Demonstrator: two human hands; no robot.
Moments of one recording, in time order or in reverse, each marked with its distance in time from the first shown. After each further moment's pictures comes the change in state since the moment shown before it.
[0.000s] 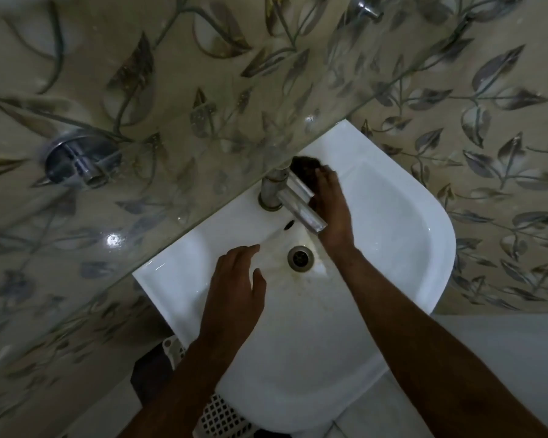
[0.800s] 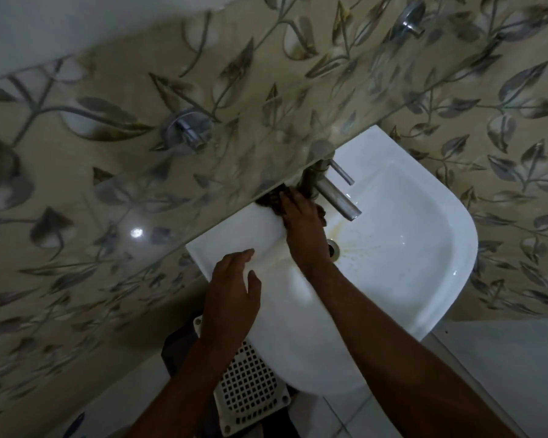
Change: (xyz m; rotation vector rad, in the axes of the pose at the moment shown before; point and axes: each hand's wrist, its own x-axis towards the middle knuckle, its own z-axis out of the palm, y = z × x) left_hand -0.055 -0.034 -0.053 -0.077 0.103 -0.132; right_hand -0.049 -0.101 0.075 -0.271 -0.093 -0.105
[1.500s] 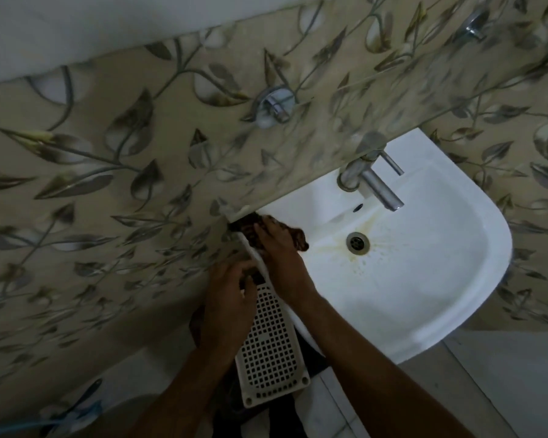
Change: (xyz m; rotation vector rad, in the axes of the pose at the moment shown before) left_hand -0.054 -0.055 -0.054 -0.086 0.093 -0.075; right_hand -0.087 -0.114 0.022 0.322 -0.380 -0.067
